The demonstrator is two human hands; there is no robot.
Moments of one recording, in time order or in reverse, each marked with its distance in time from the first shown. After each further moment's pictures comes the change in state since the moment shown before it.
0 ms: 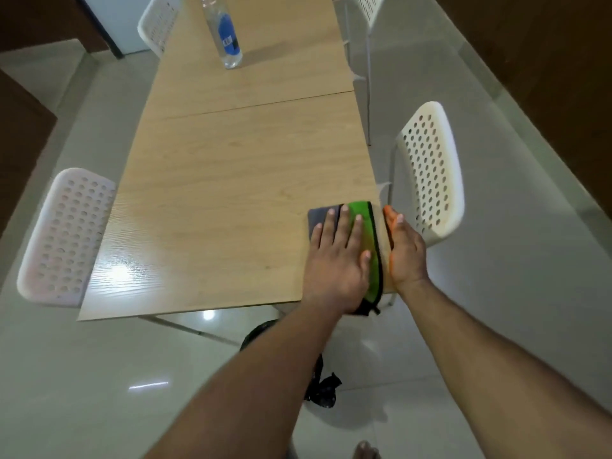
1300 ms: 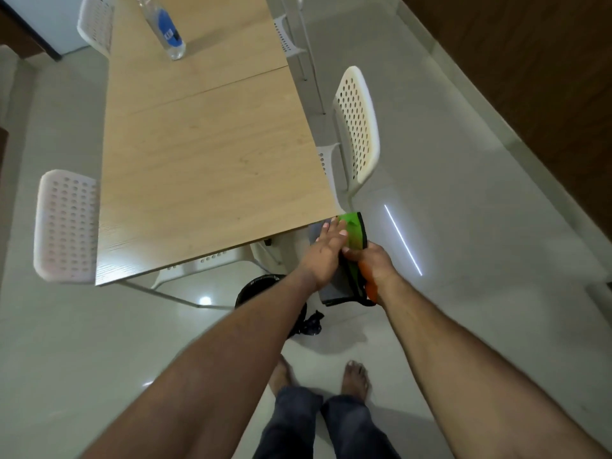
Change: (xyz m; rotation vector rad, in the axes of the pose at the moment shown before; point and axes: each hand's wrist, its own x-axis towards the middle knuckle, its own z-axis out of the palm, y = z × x) left_hand -0.111 0.083 -0.048 -0.888 -0.509 -0.154; right_hand -0.181 -0.020 -0.077 0.153 -0.044 0.583
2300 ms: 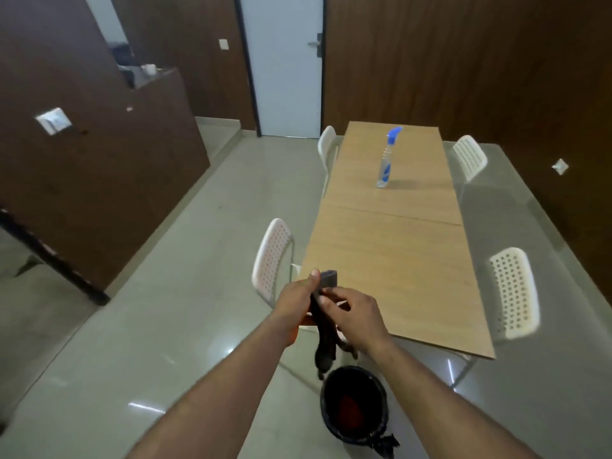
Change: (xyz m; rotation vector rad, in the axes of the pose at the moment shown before) left_hand -0.337 -0.050 -0.338 -0.757 0.582 -0.085; right_hand -0.217 -0.013 0.392 -0.945 -0.388 -0.817
